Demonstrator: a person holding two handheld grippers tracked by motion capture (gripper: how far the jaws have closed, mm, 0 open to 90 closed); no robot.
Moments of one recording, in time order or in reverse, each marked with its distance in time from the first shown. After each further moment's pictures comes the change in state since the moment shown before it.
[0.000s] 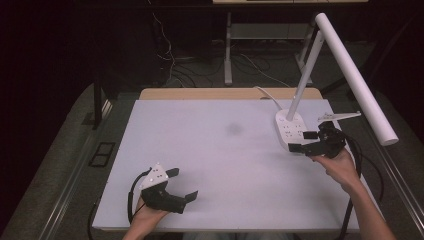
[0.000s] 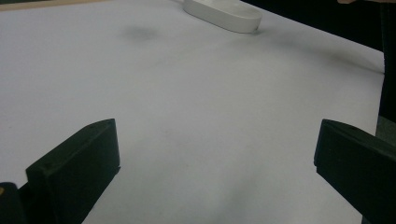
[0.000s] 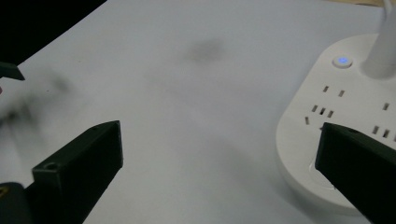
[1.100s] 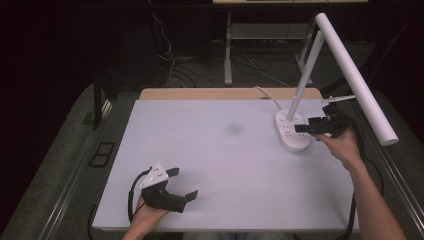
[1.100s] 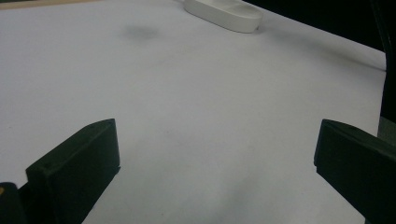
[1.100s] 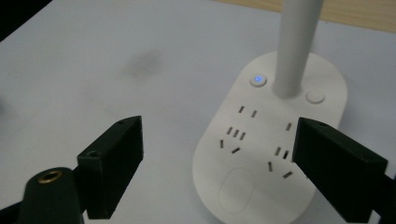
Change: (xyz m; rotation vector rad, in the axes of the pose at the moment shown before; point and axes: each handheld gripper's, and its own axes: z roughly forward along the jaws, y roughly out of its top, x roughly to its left) left arm 0.002 0.000 0.002 0.003 -0.001 0.001; right arm -0.053 0.035 0.004 0.043 -0.121 0.044
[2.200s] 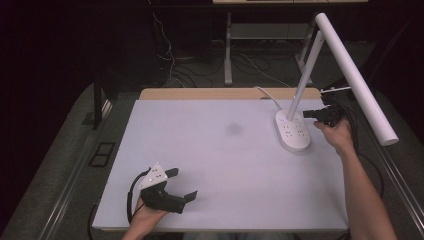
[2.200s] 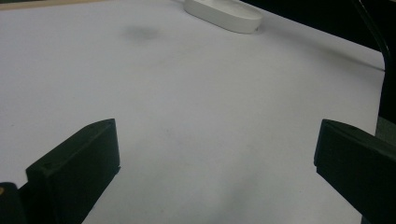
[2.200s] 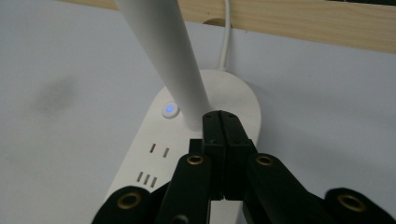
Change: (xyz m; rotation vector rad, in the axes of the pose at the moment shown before) left arm -0.001 -0.001 -0.003 -0.008 0.003 -0.008; right arm -0.044 0.021 0.030 0.003 -0.174 0.087
